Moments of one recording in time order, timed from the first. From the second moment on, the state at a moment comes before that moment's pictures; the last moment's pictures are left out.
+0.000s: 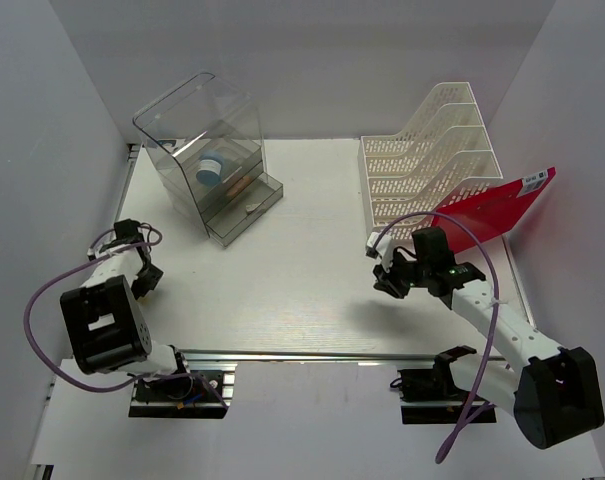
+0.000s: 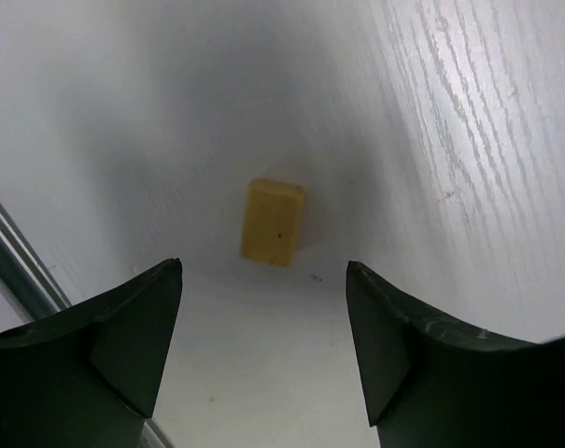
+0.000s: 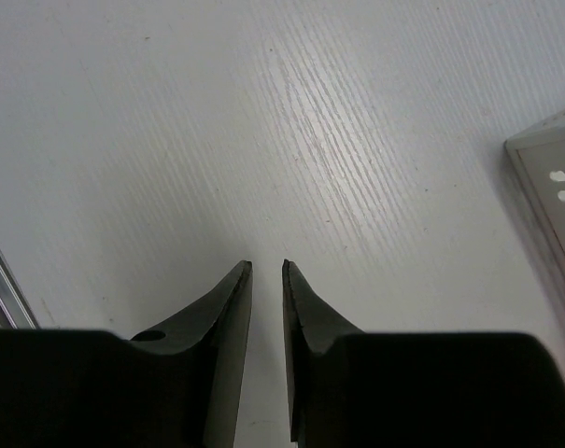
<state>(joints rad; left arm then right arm) 0.33 1.42 0.77 -0.66 -0.45 -0.70 0.37 1.03 0.59 -0.43 -0.53 -0.60</state>
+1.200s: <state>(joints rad) 0.47 1.46 0.73 -0.41 0.03 -0.45 0.25 1.03 0.59 -0.43 -0.57 -0.61</state>
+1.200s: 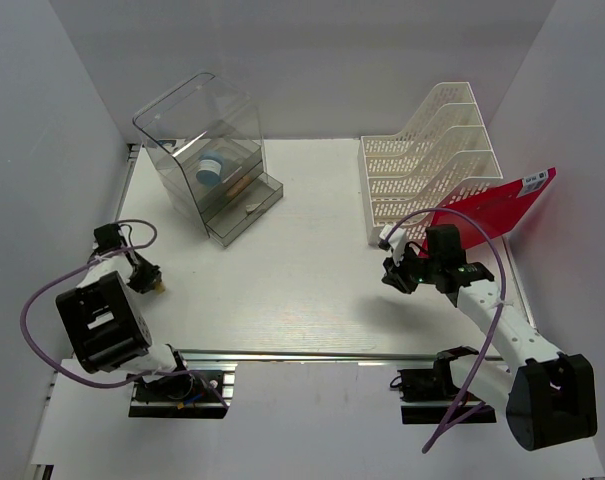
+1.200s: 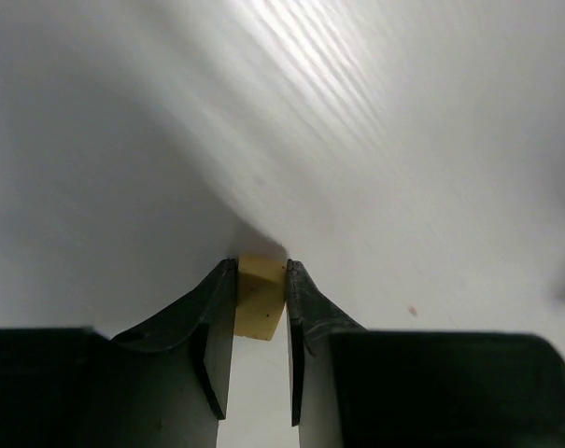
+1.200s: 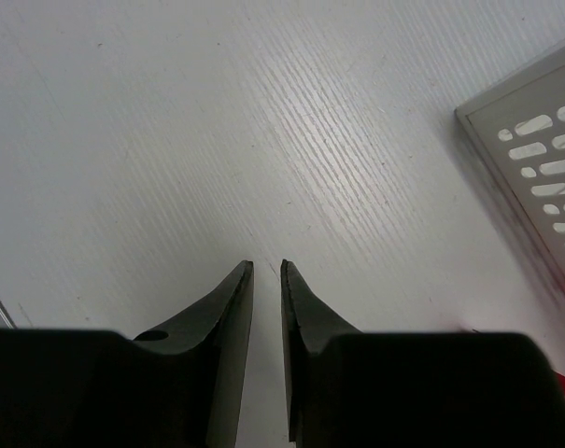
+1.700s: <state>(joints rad) 0.30 1.05 0.68 -0.25 0.56 -0.45 0.25 1.01 0.59 -0.43 -0.59 -0.61</state>
